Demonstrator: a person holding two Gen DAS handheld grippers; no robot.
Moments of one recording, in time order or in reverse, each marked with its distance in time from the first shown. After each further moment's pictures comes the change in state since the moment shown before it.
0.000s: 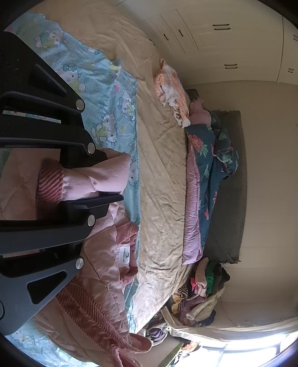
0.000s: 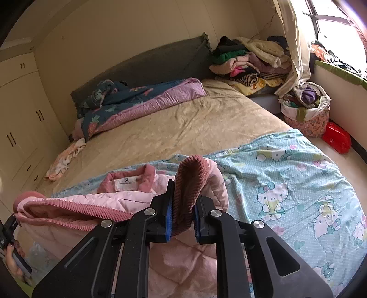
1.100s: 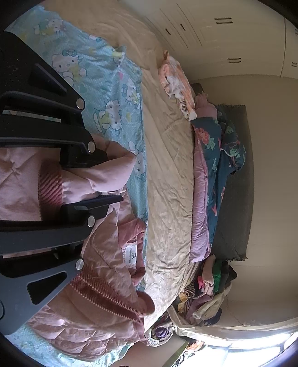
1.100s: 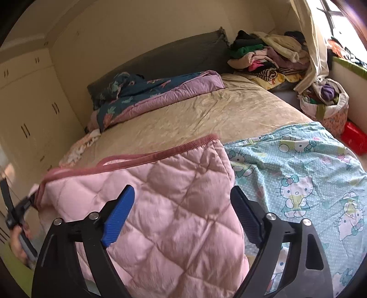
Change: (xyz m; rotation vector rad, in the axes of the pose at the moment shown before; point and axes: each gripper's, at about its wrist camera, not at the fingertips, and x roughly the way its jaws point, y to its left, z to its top) left arm 0.041 -0.016 -0.012 0.011 0.025 -0.021; right arm 0.032 0.001 -0.032 -0.057 0.018 0.121
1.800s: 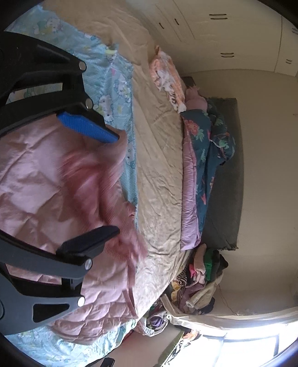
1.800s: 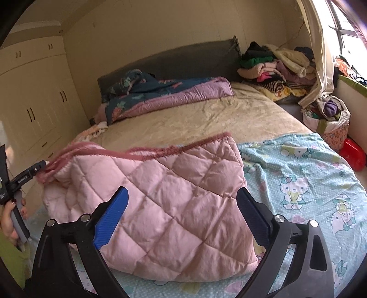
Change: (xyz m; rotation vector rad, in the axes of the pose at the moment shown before) left arm -0.043 -0.017 0.012 0.006 -0.064 -0.062; right arm -0.043 0.034 -0.027 -0.088 -0.044 0.005
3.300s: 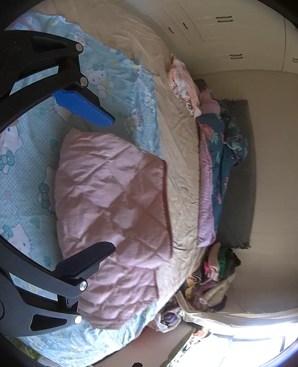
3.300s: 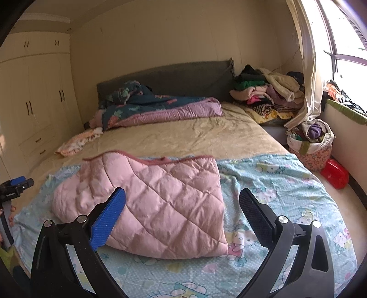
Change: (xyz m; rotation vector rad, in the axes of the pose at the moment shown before) left arm -0.068 0.000 -0.048 0.008 0.111 0.013; right arm -0.081 0.010 -0.013 -0.089 -0.072 -0.102
